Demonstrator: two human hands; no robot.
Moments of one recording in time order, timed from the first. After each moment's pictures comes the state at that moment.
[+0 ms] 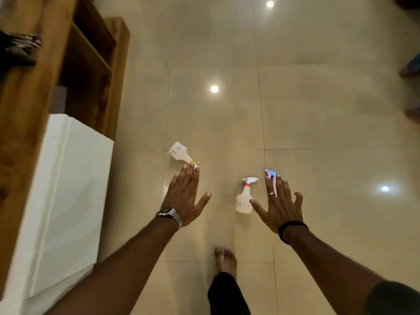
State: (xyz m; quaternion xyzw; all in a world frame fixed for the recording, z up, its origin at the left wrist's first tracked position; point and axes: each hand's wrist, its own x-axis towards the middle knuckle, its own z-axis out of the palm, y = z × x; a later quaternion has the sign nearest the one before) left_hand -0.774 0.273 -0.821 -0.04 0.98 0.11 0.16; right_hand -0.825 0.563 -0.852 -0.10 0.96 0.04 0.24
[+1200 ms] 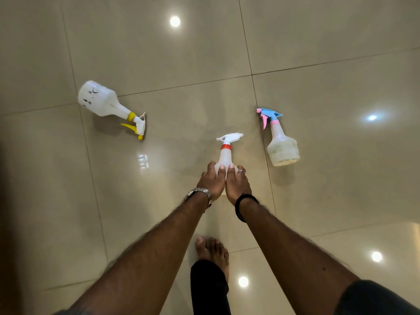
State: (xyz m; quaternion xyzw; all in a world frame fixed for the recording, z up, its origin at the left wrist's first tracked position) left_hand -0.804 0.434 -1.201 -0.28 0.74 0.44 0.42; right_hand -0.801 0.526 -1.196 0.34 0.78 -0.40 0.35
